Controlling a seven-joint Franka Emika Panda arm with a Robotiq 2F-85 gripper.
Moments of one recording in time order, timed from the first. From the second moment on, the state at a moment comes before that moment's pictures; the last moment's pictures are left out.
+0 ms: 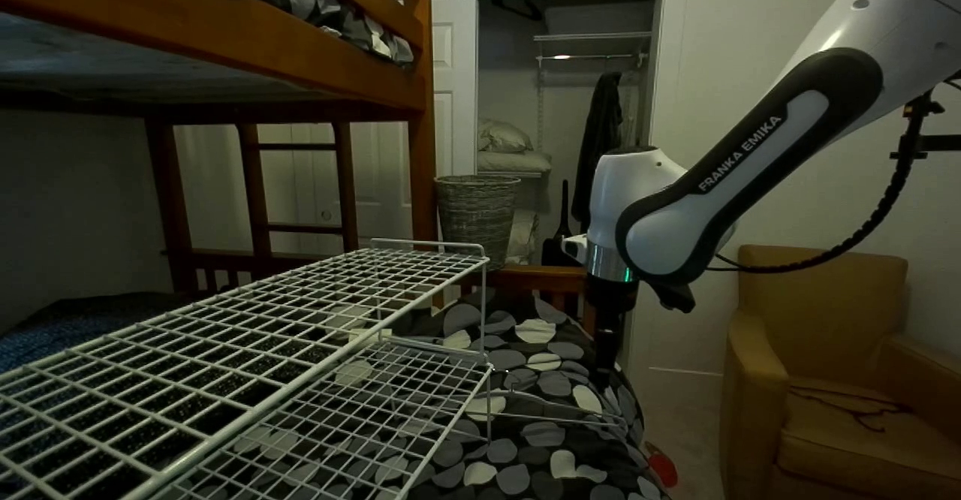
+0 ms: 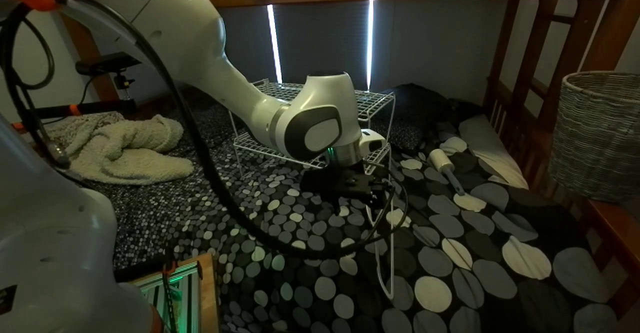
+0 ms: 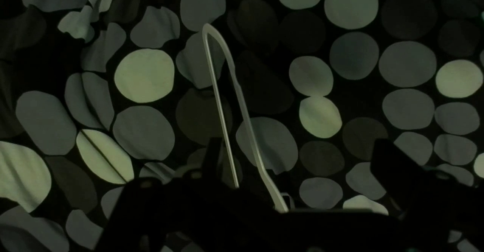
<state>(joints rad) 0.12 -0.13 0.04 -2.56 -0.18 2.57 -0.46</state>
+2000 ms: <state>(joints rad) -0.05 0.34 0.17 -2.46 -0.19 3.18 -0.66</state>
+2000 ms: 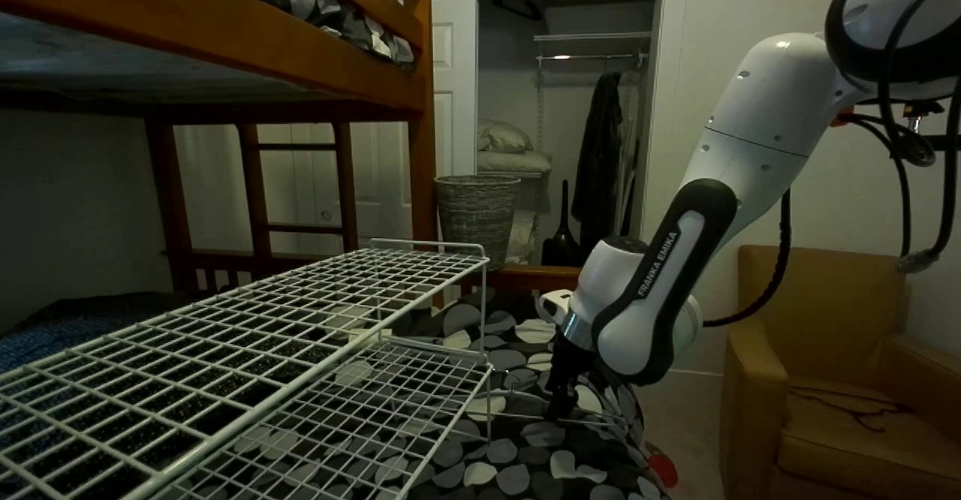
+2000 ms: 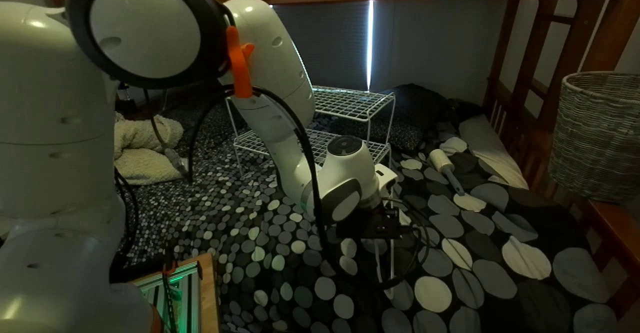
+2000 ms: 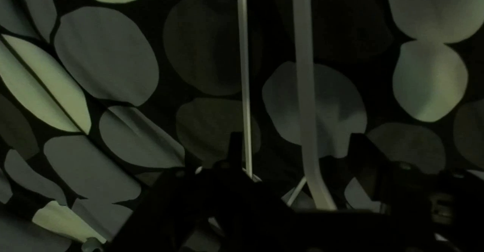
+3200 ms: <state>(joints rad) -0.07 0.37 0.17 -2.43 -0.26 3.24 -0.63</state>
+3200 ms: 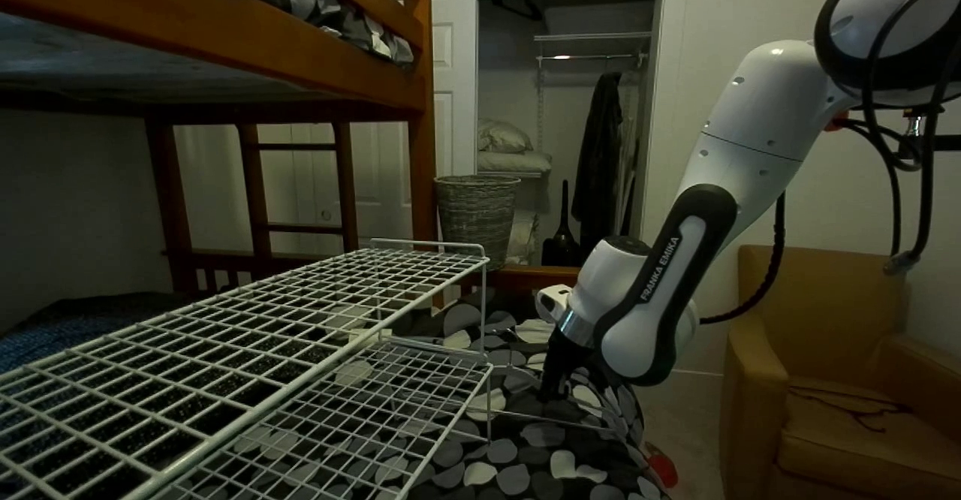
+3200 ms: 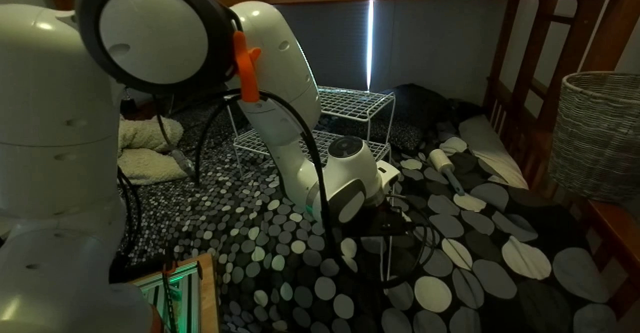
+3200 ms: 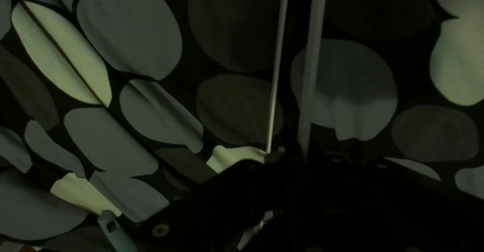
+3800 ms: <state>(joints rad) -0.27 0.32 0.36 -2.45 -0.26 3.21 -0.72</state>
